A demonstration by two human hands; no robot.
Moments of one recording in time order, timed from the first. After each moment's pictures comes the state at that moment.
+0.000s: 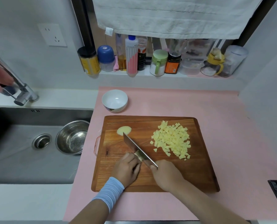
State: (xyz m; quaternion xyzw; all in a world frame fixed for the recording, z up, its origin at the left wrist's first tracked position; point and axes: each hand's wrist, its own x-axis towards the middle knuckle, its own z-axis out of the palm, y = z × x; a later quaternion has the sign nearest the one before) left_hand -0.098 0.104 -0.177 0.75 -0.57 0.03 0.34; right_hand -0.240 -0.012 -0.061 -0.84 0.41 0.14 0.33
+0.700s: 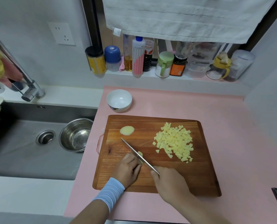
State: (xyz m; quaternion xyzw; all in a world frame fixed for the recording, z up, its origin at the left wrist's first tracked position) left_hand -0.098 0.110 -0.179 0.75 -0.55 0.01 0.36; right_hand -0.255 0.007 -0.049 -0.89 0.36 0.11 0.28
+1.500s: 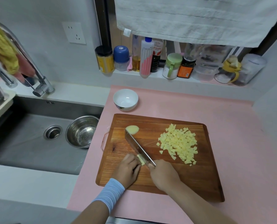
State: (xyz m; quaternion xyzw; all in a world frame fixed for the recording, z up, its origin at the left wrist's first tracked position) left_hand -0.099 0.122 -0.184 0.76 -0.53 0.01 0.38; right_hand -0.219 0.001 -0.061 -0.84 0.40 0.14 0.33
